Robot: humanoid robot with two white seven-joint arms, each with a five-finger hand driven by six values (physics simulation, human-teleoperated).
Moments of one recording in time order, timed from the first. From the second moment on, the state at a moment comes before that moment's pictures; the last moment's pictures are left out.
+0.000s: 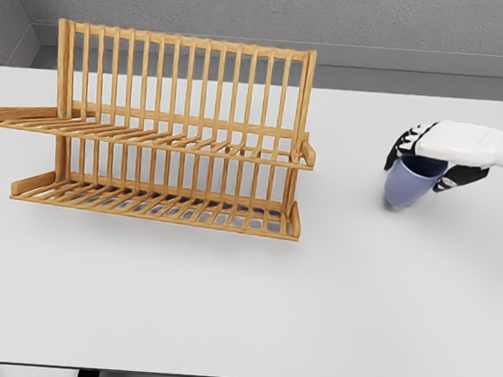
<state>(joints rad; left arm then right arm) 0.01 0.00 -0.14 -0.09 -0.02 0.06 -0.18 -0.74 -0.94 0.69 -1.39 0.22 -0.61 0.61</state>
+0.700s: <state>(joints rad) 0.01 0.00 -0.14 -0.09 -0.02 0.06 -0.18 -0.81 -0.95 0.66 -1.42 0.21 -0.61 0.61</state>
